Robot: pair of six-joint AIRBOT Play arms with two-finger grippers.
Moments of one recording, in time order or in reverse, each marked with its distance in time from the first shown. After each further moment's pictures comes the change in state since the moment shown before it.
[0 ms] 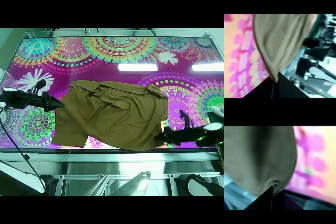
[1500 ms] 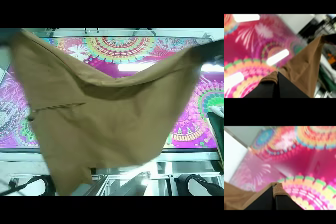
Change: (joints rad) left arm -0.079 0.549 0.313 -0.186 0.222 -0.070; right arm -0.035 0.019 0.797 0.232 -0.027 -0.047
